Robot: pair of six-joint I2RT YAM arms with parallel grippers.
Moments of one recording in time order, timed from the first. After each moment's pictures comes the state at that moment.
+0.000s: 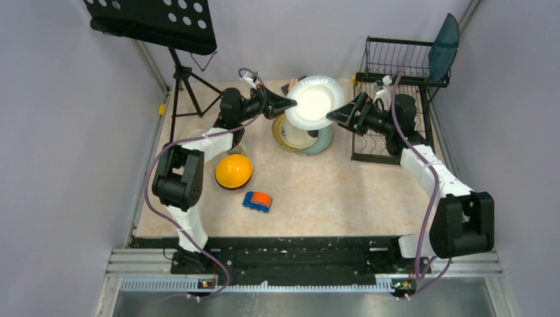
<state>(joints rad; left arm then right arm) -0.31 1.86 1.23 0.74 0.77 -1.33 0.15 1.35 0.95 0.13 -0.71 0.81</state>
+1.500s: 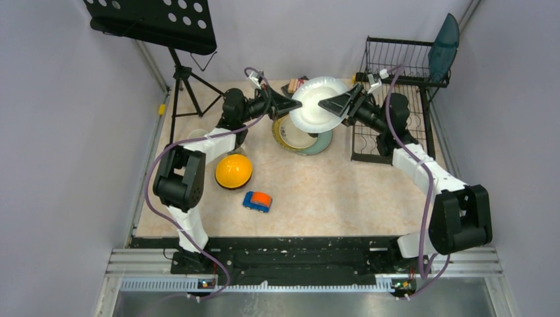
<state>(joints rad) -0.34 1.86 1.23 0.80 0.82 -1.42 0.24 1.41 0.98 0.45 -0.64 1.06</state>
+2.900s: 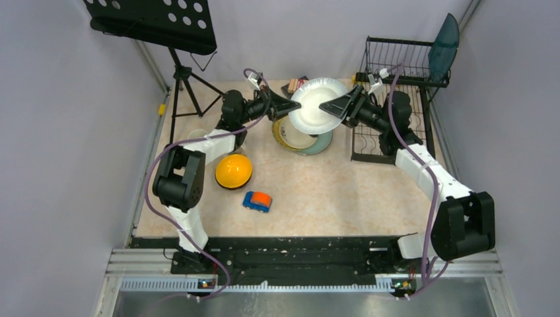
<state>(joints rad) -0.33 1.86 1.21 0.82 0.83 -1.41 0.24 1.37 1.02 0.29 -0.64 0.97</state>
